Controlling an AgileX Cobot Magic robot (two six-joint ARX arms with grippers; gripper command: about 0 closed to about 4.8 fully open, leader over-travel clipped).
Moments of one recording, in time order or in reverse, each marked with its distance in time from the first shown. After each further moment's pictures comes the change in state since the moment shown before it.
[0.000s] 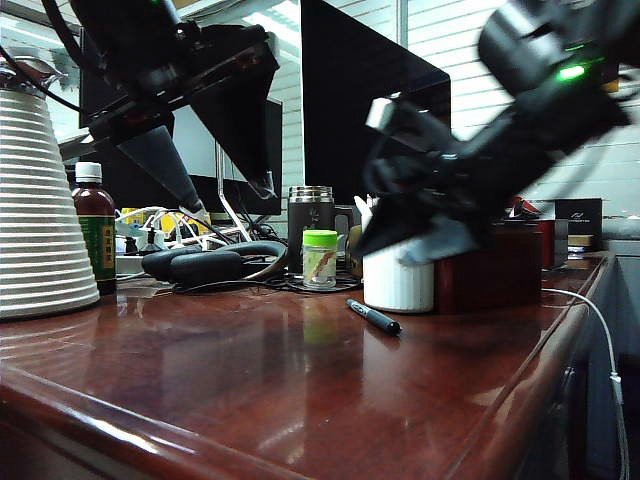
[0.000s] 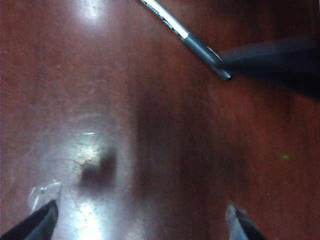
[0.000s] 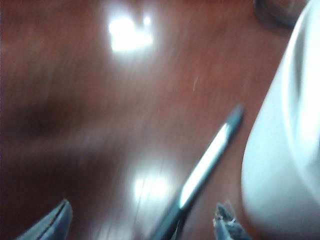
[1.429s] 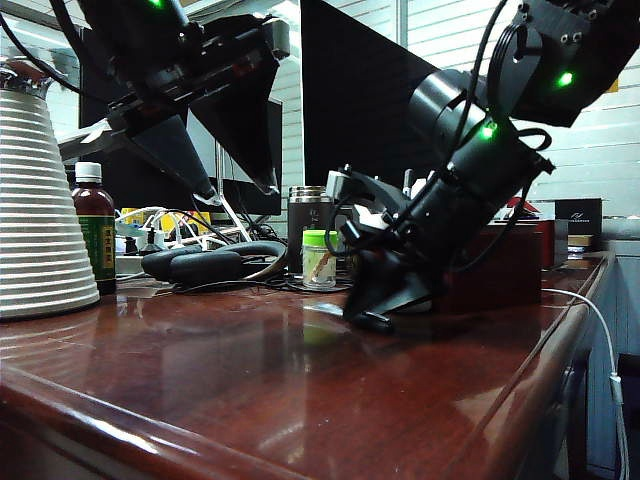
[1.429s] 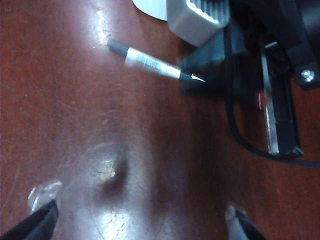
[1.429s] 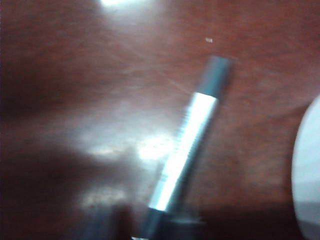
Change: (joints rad) left arm 0.002 0.000 -0.001 0.067 -0.025 0.127; right arm 0.052 0.219 0.163 -0.148 0.058 0.000
